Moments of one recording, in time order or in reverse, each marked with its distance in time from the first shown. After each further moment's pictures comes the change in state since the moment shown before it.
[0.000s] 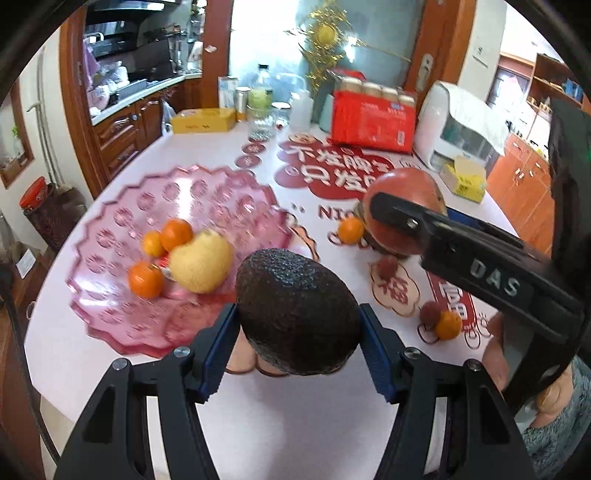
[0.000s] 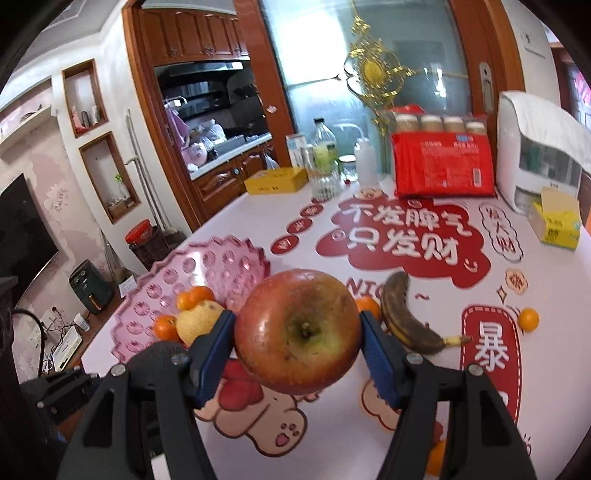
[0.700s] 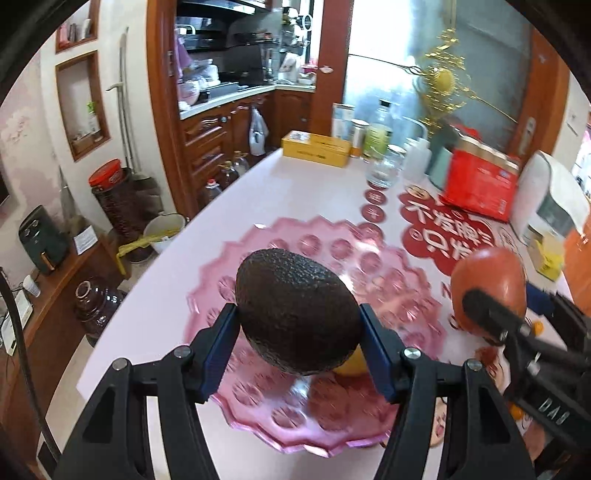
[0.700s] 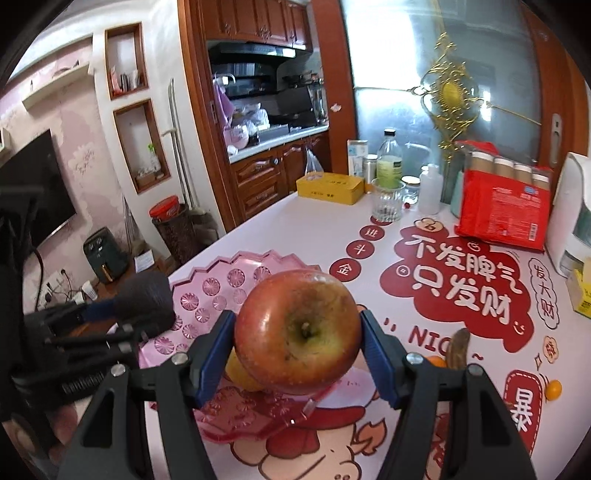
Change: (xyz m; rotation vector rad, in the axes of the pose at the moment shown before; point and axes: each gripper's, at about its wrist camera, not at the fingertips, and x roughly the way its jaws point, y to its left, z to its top) left arm 0.006 0.133 0.067 -0.195 -0.077 0.261; right arm 0.057 0.088 0.047 -0.181 0.049 0.061
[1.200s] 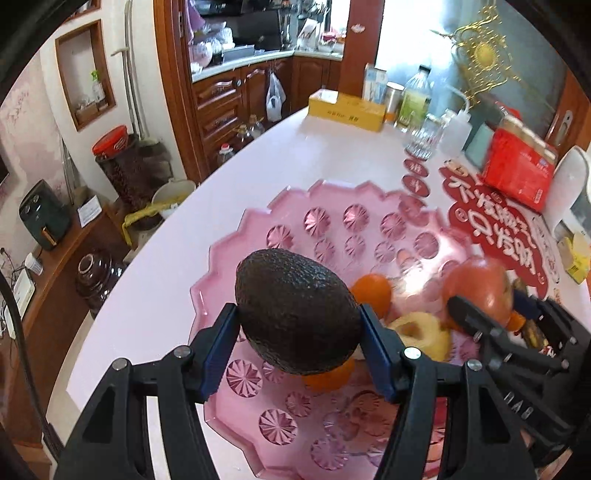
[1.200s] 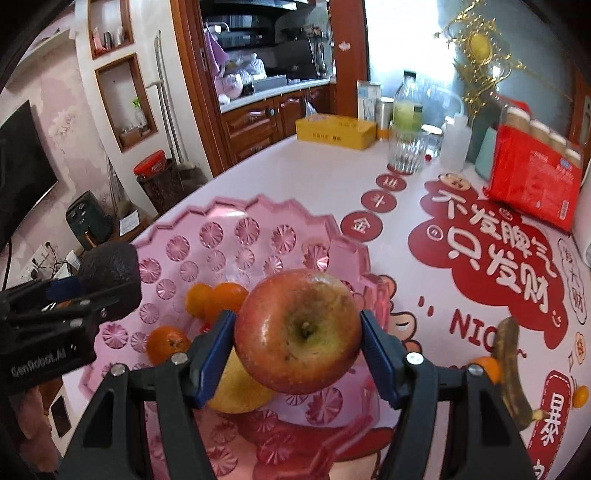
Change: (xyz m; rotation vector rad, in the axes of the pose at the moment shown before) left arm 0.082 0.030 -0.003 -0.041 0.146 0.046; right arm 0.102 0.002 -0.015 -0.006 0.168 -0.025
